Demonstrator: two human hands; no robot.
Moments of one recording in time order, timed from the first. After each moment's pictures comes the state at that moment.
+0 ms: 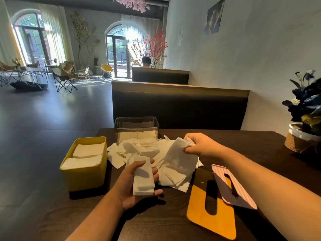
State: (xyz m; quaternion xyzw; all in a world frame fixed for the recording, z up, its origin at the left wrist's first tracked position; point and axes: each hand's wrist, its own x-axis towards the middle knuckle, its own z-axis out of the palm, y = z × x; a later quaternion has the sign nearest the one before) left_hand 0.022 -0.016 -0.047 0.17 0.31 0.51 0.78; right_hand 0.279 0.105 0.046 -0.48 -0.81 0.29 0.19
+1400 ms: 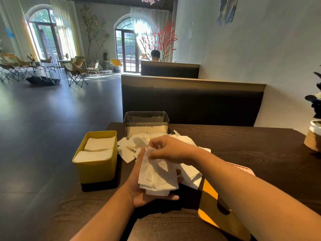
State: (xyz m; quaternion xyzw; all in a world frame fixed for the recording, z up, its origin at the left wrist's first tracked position) left_hand 0.029 -0.019 -0.048 0.18 0.28 0.47 0.82; right_hand 0.157 0.064 0.040 -0.35 -0.84 0.39 0.12
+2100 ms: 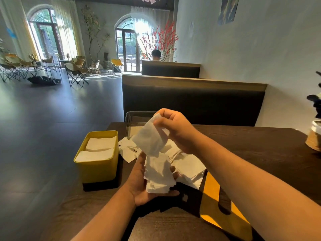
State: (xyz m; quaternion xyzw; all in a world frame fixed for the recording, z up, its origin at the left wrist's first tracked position) left_hand 0.024 -0.018 -0.055 0.14 0.12 0.46 0.87; right_hand 0.151 0.060 0.083 -0.27 -0.74 0.50 0.37
